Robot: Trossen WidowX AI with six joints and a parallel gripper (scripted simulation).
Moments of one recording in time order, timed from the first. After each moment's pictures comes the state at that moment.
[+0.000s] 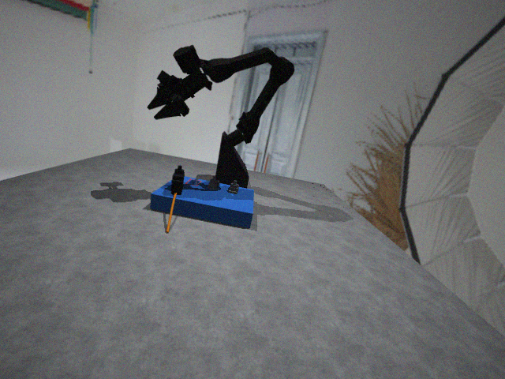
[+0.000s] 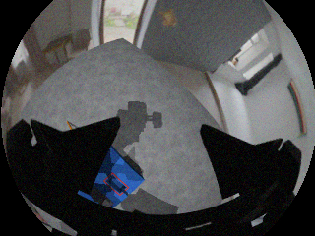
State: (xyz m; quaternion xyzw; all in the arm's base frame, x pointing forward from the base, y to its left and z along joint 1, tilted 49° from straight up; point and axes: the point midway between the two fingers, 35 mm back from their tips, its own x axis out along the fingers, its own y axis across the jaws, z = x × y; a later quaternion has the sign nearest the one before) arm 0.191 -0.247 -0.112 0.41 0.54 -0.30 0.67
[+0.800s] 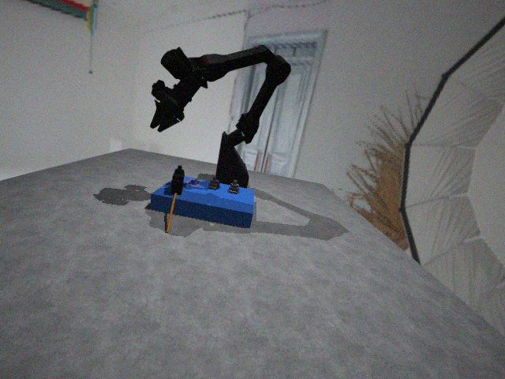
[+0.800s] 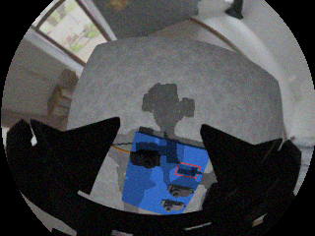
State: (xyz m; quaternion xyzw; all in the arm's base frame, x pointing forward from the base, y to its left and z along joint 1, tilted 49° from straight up) arm 0.242 -0.204 -0.119 0.66 0.49 -0.38 0.43
